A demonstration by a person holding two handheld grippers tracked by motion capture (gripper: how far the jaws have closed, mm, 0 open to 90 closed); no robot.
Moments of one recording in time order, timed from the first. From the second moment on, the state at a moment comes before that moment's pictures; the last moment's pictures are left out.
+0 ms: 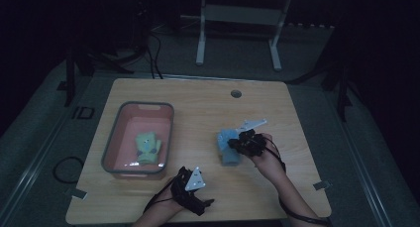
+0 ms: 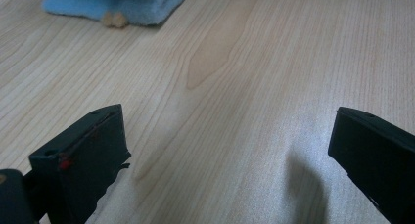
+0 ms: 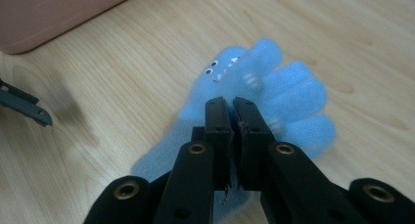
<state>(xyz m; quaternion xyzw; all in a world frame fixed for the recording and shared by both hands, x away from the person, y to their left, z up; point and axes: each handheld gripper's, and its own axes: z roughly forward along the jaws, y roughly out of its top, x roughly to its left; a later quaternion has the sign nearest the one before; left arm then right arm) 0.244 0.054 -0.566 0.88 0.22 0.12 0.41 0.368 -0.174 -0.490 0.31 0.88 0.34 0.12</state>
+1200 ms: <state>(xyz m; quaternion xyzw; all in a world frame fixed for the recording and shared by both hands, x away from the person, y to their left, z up) 0.251 0.046 -0.539 0.87 0.23 0.11 0.43 0.374 -0.192 -0.508 0.28 0.89 0.35 0.09</state>
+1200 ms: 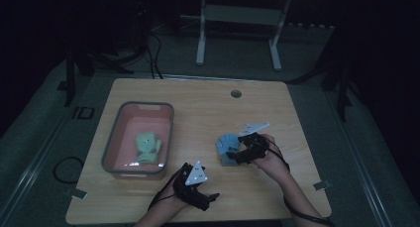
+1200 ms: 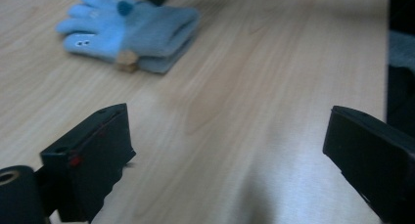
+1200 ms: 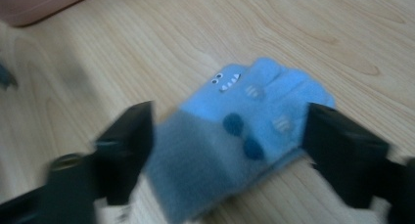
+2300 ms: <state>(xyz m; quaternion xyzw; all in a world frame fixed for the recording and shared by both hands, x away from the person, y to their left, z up) 0.334 -0.021 -0.548 0.91 0.07 0.16 0.38 0.429 -0.195 -0.530 0.38 0.86 0.34 0.08</state>
